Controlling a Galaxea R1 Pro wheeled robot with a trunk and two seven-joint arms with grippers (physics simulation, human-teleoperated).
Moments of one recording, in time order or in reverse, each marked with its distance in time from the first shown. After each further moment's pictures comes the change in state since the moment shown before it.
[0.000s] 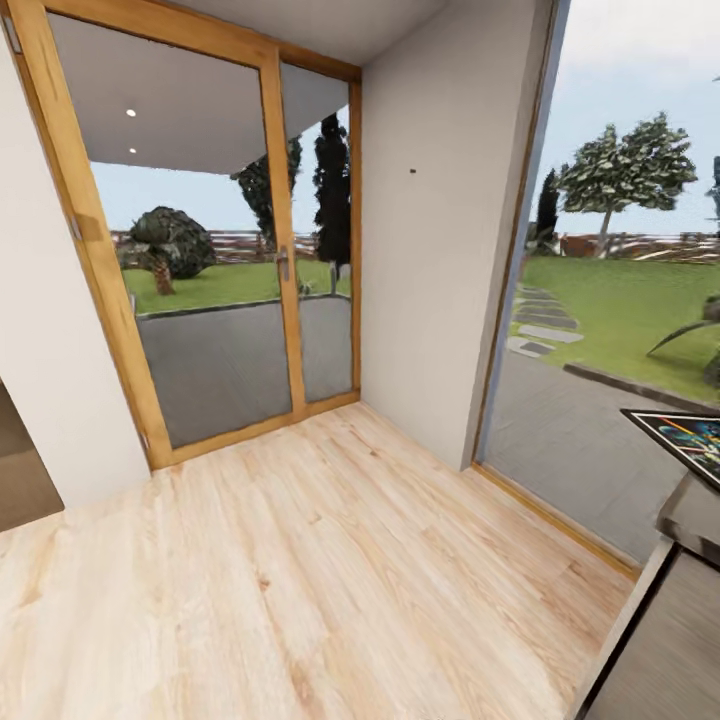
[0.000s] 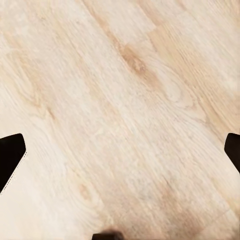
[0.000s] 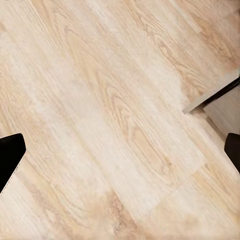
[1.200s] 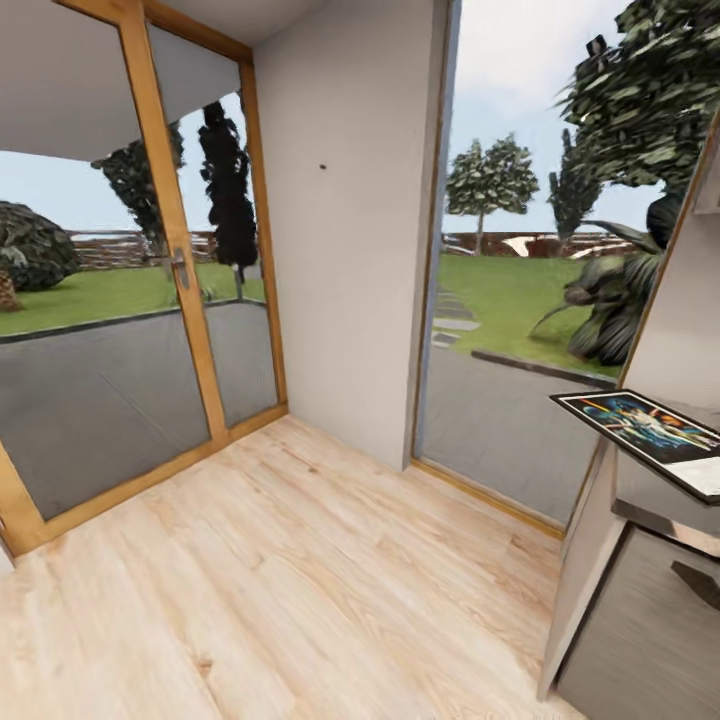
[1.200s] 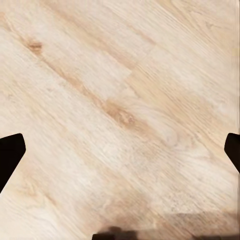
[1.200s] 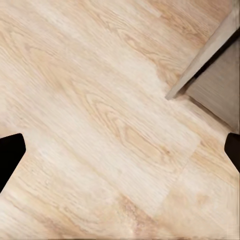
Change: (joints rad) left arm 0.000 0.000 0.000 0.000 0.000 -0.001 0.000; right arm 0.000 0.000 0.001 0.000 0.000 0.000 0.000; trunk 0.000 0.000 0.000
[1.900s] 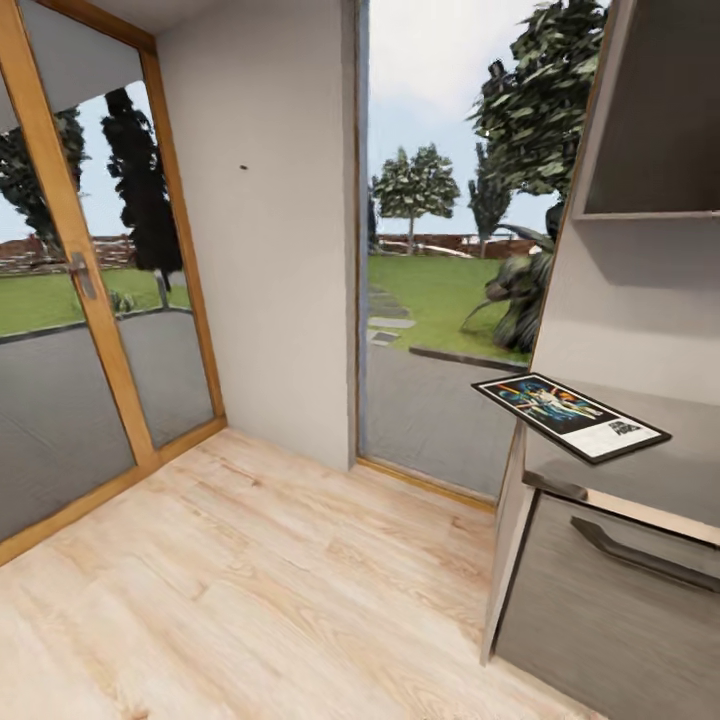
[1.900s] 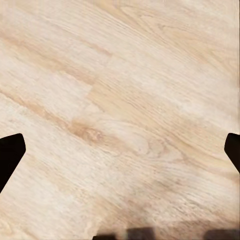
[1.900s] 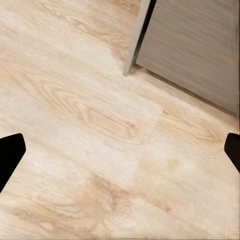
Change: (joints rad) left arm 0.000 0.000 0.000 0.000 0.000 0.000 0.000; right arm 0.000 0.000 0.000 0.000 -0.001 0.000 0.000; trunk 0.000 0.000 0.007
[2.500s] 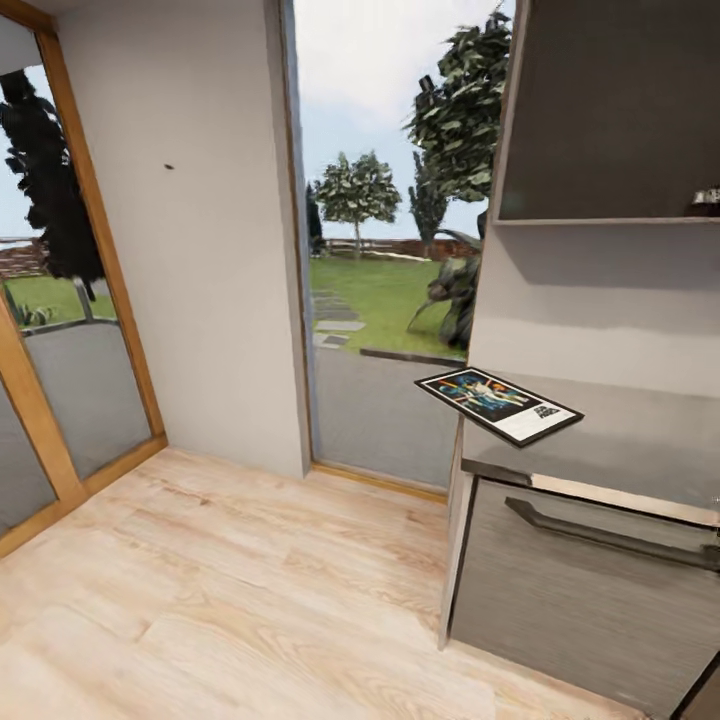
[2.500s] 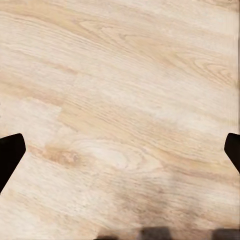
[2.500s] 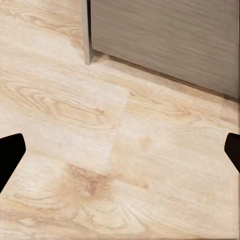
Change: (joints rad) left arm 0.000 0.000 0.000 0.000 0.000 0.001 0.000; right arm 0.000 0.000 0.000 0.000 0.000 0.000 0.000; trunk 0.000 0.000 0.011
